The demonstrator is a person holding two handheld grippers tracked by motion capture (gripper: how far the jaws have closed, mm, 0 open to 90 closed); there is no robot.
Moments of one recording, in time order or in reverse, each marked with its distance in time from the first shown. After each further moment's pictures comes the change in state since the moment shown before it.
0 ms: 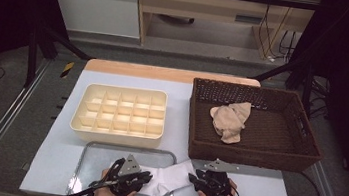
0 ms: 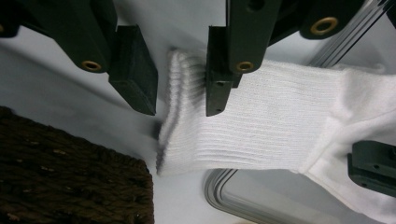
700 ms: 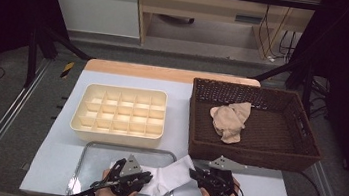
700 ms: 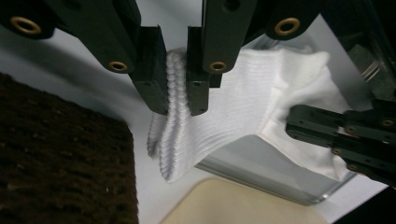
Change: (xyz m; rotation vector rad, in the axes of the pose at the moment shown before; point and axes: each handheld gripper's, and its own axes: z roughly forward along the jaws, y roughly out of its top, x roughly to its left) left arm -0.001 0.001 0.001 -0.011 0.009 -0.004; right arm 0.007 0.017 -0.025 -0.088 0.089 0.030
